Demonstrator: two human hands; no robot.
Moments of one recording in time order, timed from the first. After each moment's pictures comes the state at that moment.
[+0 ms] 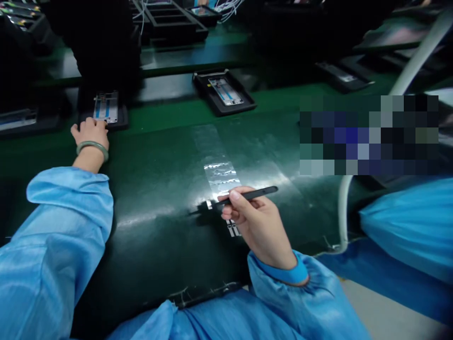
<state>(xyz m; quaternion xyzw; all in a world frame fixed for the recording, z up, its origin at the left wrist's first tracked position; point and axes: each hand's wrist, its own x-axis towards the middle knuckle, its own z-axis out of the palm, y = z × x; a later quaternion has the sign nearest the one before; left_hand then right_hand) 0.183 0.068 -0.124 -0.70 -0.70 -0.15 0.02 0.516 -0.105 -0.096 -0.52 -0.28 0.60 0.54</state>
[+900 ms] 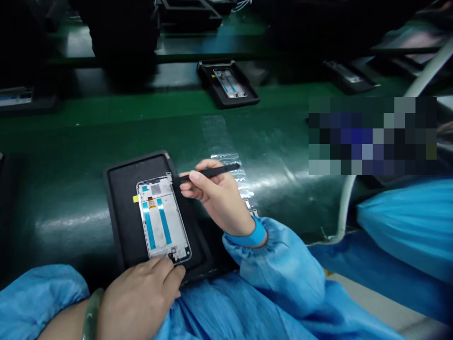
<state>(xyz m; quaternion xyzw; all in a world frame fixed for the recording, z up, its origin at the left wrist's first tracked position) 0.282 -0.206 -0.078 -0.88 -0.39 0.01 -0.26 0.446 -0.088 -0.089 -0.42 -0.31 0.70 0.48</state>
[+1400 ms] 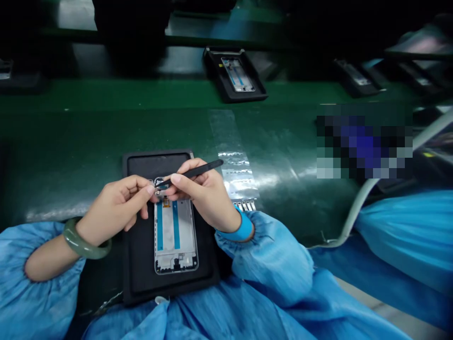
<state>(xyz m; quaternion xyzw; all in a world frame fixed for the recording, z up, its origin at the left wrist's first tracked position) 0.238 -0.108 -0.087 -0.51 -0.59 -0.23 -0.58 0.420 -0.079 -0.099 -0.39 -0.36 0.74 0.41</state>
